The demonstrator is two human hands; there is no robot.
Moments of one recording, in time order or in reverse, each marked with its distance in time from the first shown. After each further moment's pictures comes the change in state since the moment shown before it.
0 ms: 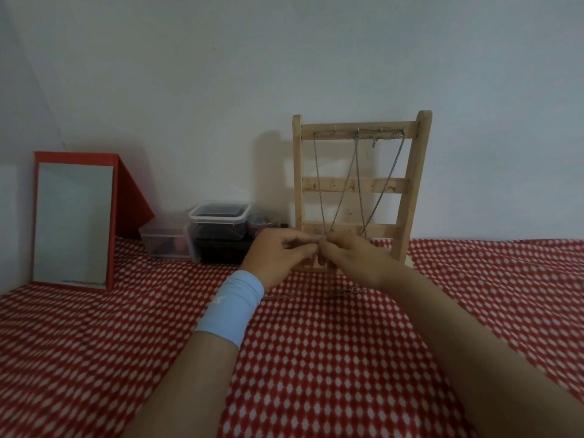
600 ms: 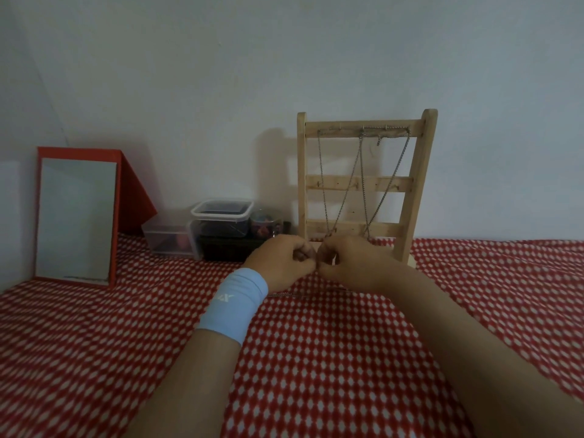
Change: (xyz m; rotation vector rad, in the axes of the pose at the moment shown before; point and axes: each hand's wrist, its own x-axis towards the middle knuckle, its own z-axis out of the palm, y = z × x) left_hand 0.000 -0.003 -0.002 0.424 -0.146 -0.028; right_hand 0.002 -0.001 0.006 -0.364 -0.019 -0.060
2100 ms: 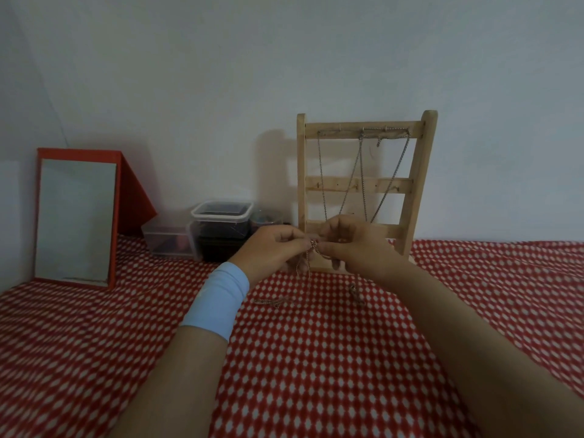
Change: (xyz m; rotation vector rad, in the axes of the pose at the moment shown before) left_hand -0.006 0.008 -0.020 -0.575 -0.020 -0.142; right_hand 0.000 0.003 -0.008 0.659 0.148 0.031
